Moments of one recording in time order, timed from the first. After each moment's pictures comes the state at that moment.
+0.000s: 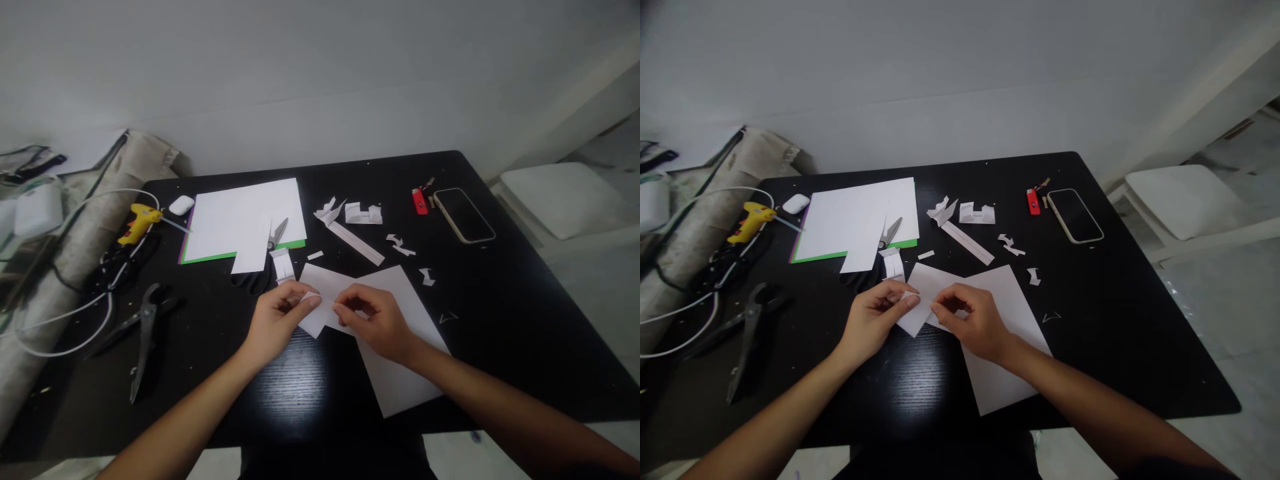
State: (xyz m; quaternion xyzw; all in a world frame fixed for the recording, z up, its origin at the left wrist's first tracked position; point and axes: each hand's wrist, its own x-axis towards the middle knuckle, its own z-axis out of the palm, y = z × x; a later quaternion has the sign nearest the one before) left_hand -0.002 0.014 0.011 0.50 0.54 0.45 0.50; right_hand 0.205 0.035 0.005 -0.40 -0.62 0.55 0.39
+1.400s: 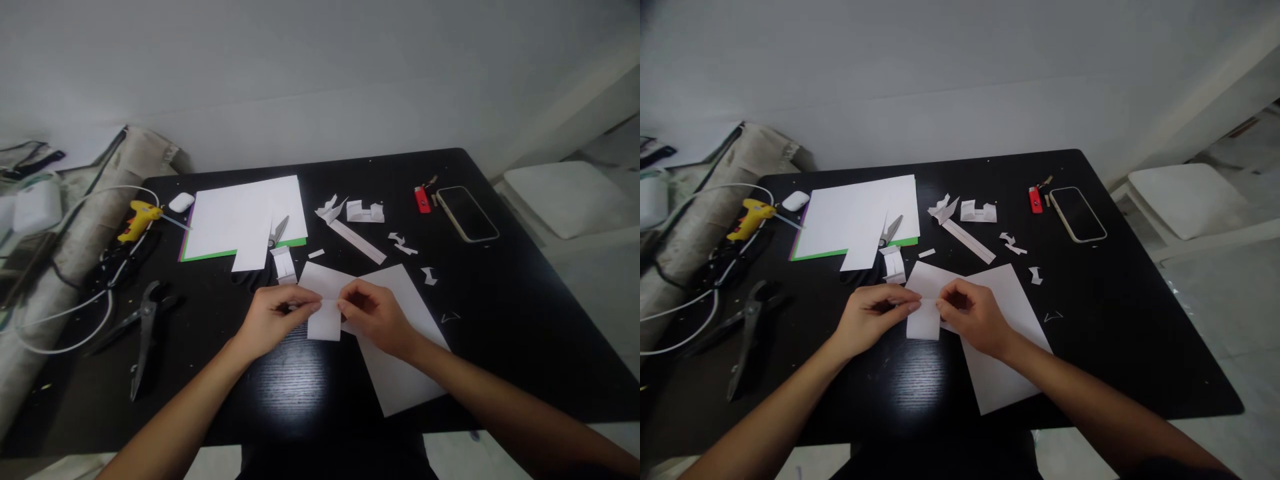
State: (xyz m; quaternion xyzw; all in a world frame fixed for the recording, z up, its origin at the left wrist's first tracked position) left_hand -0.019 0.022 0.012 0.65 0.51 0.39 0.42; right_hand 0.205 0.040 0.001 -0.42 -0.56 0.61 0.36
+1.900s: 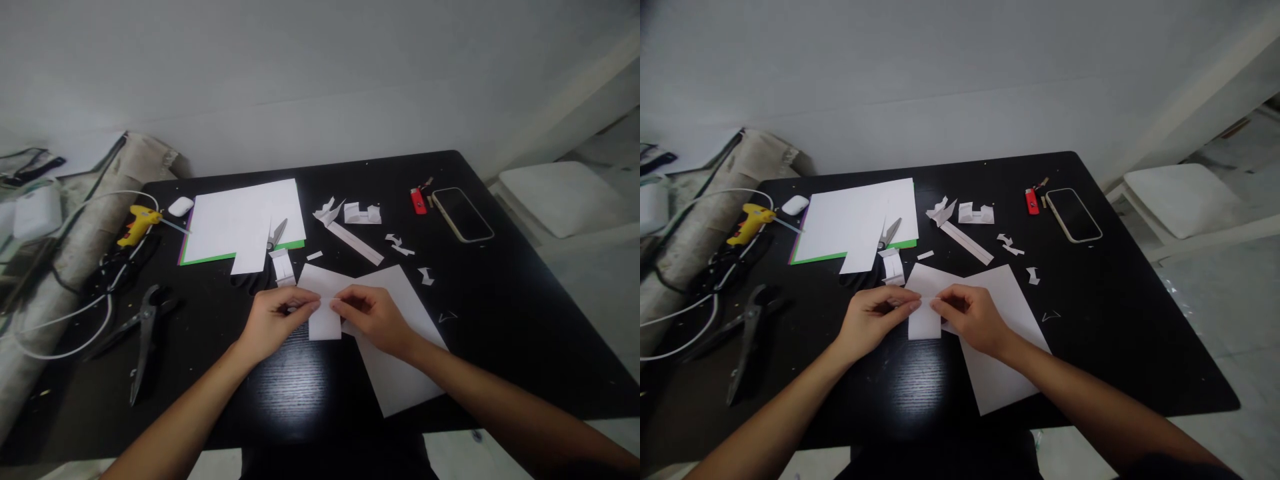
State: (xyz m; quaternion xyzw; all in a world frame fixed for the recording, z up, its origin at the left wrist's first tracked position) left_hand -0.014 0.020 0.008 0.62 0.54 0.40 0.42; right_hand 0.203 0.041 0.007 -0.43 -0.54 0.64 0.34
